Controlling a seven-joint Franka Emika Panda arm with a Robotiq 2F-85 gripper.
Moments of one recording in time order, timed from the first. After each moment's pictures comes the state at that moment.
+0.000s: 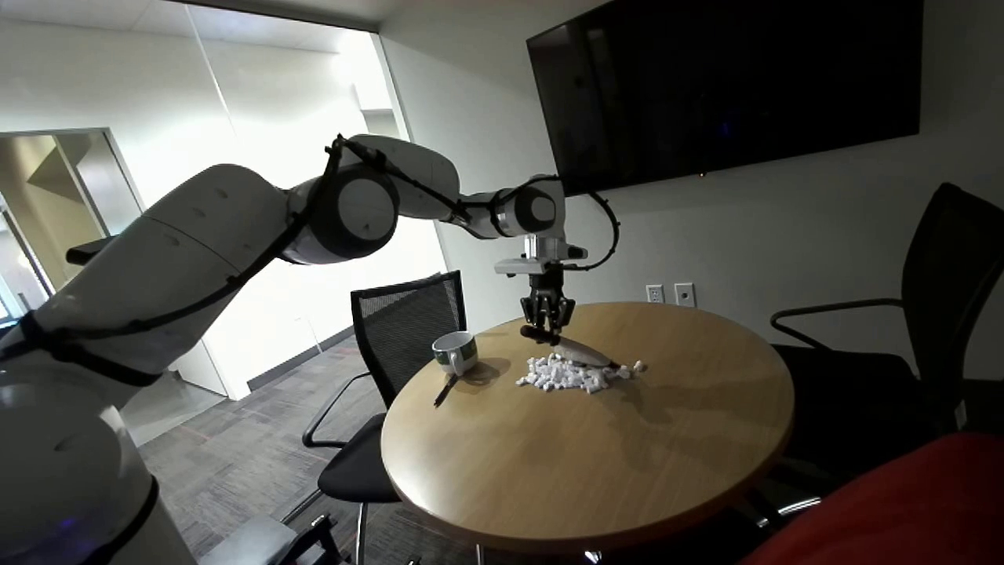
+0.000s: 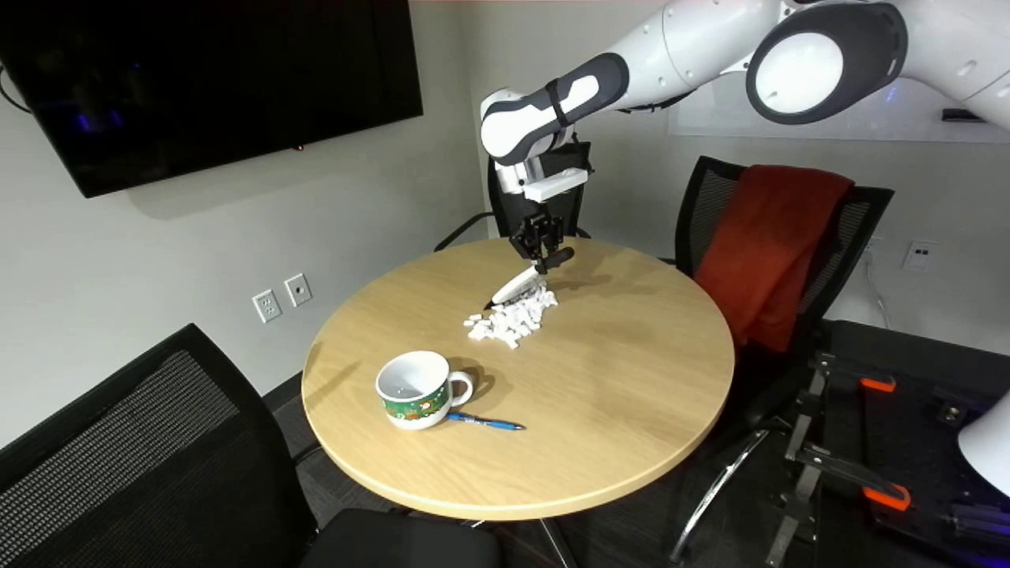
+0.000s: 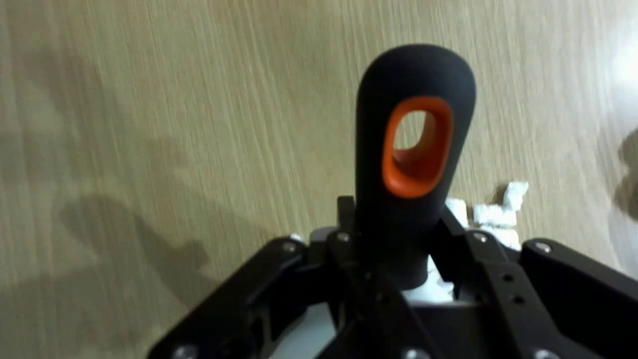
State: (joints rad) arm -0.10 1.00 -0.06 -0.98 0.05 1.69 0.06
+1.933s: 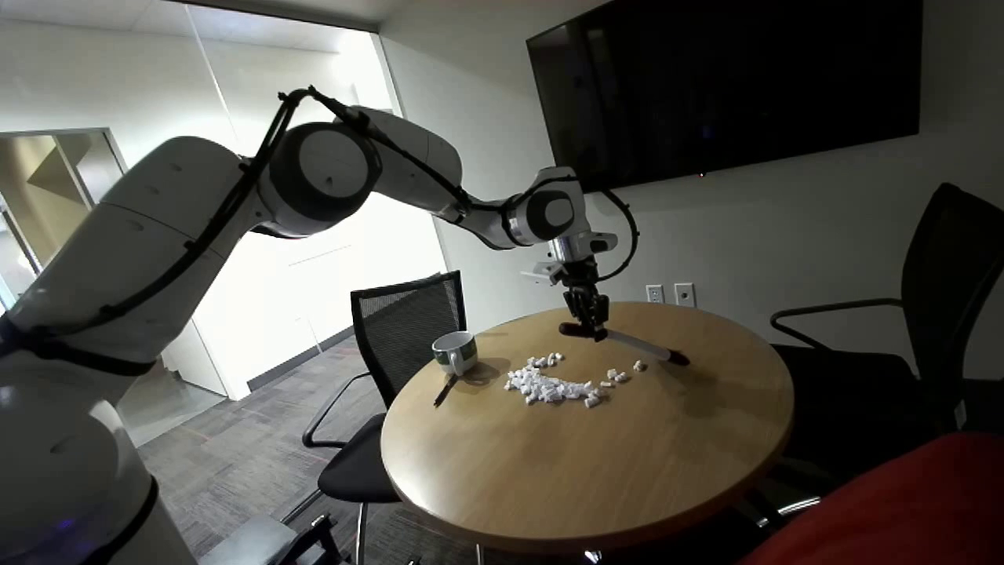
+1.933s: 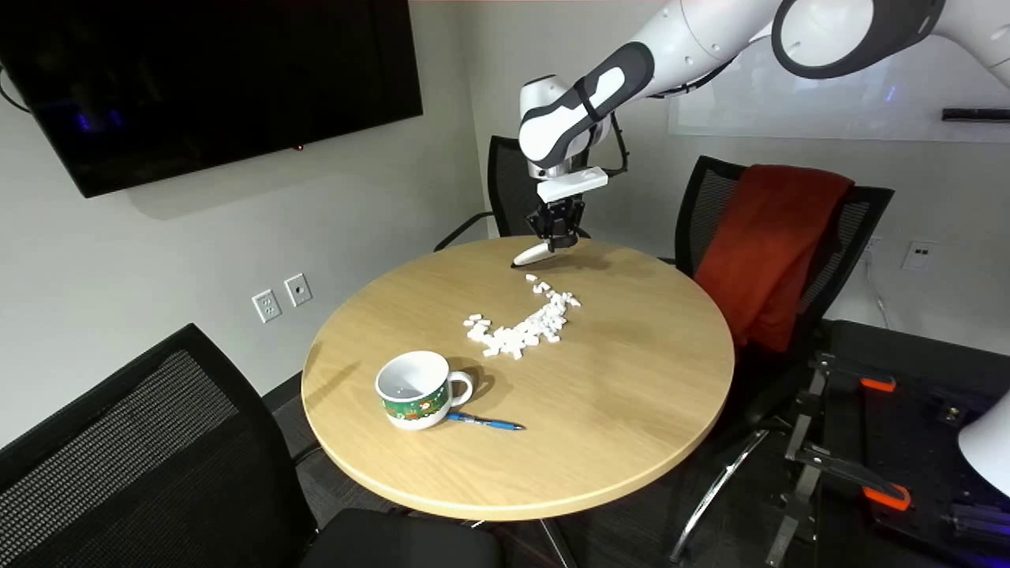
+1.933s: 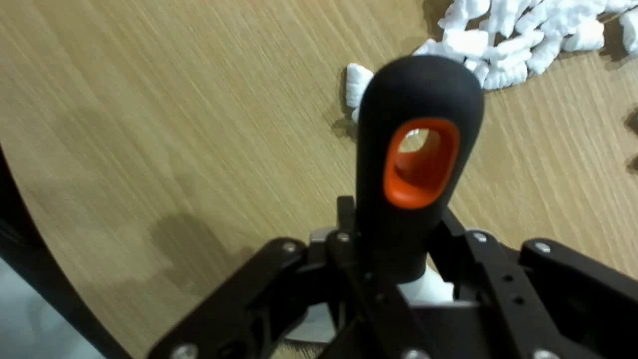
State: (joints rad) arm -0.11 0.85 -0.16 -1.28 0.04 2.12 0.36
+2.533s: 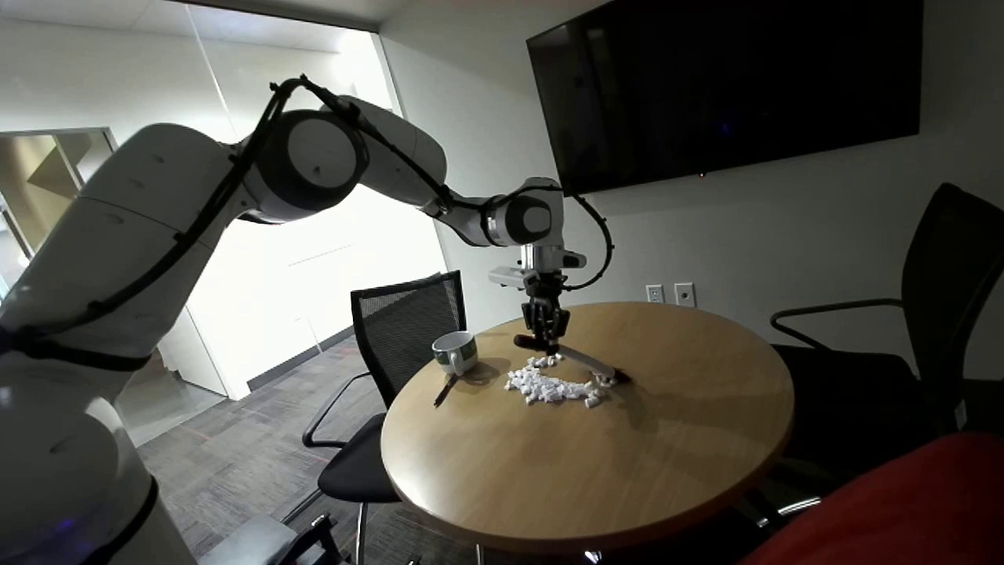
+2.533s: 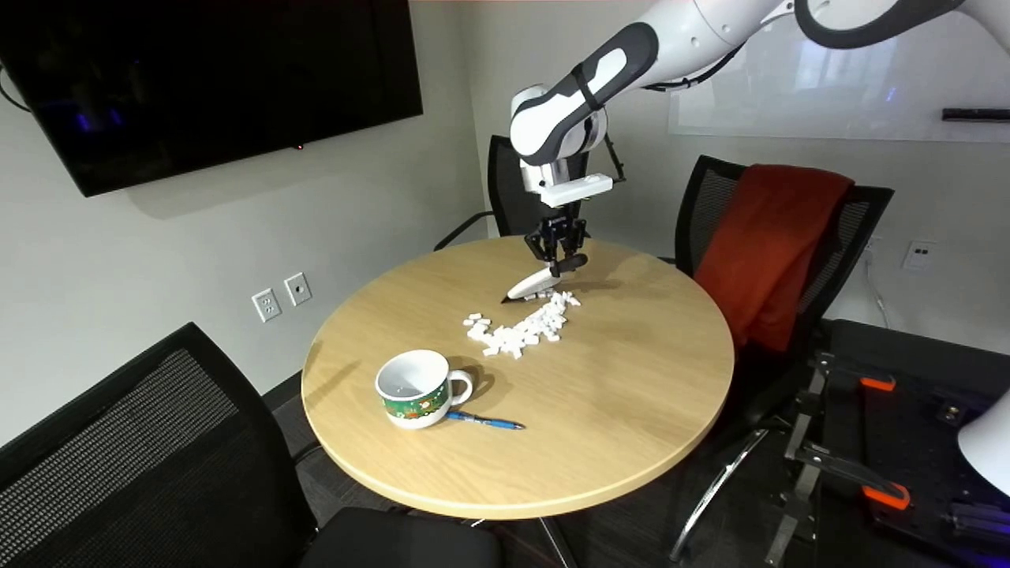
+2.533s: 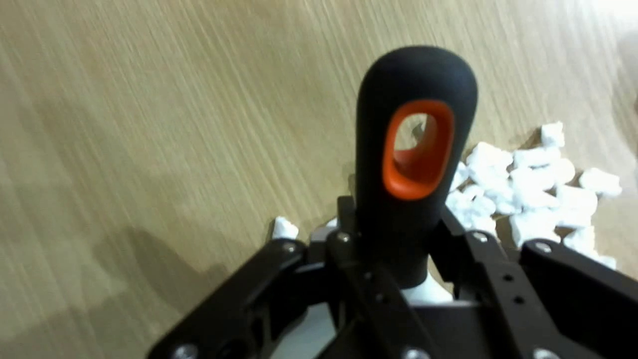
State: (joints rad) arm -0.11 0.78 -0.07 -1.40 0.11 1.96 0.22
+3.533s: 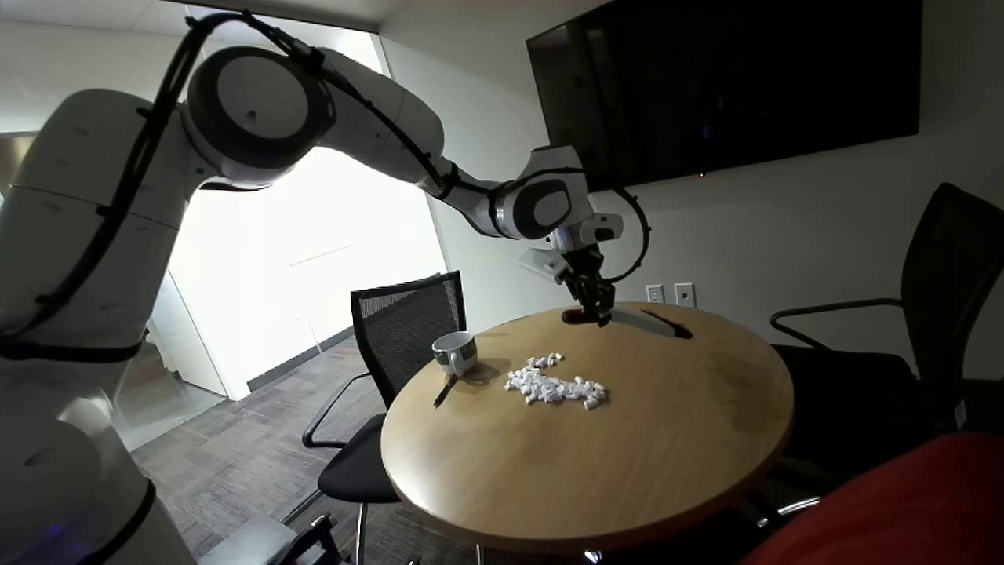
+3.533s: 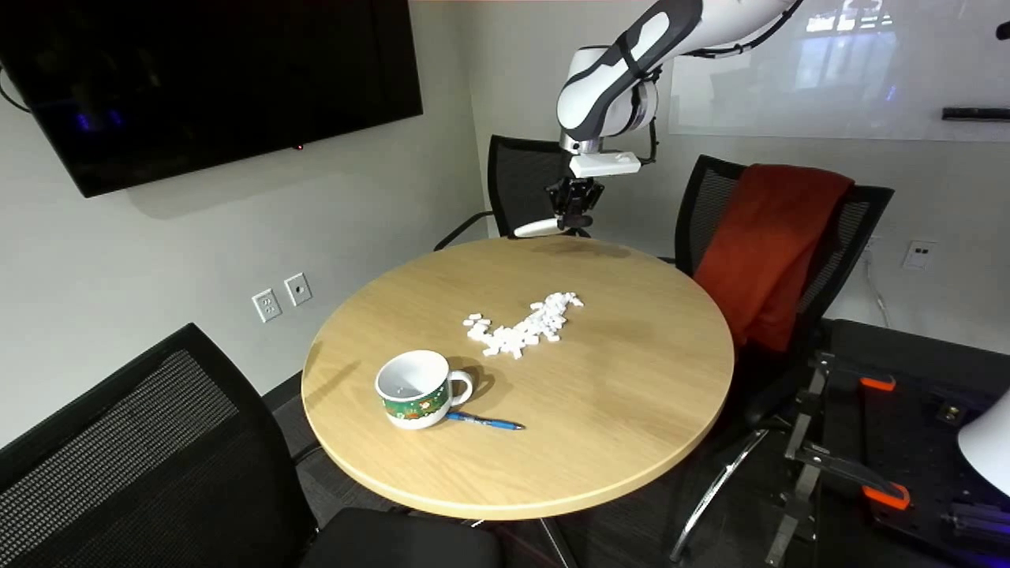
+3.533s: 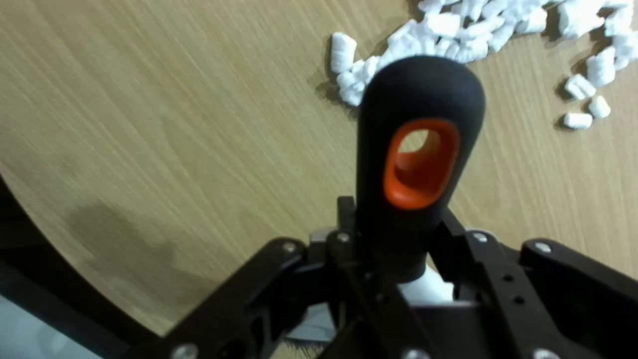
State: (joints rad) arm -0.20 0.60 -0.11 -1.64 0.17 2.43 0.17
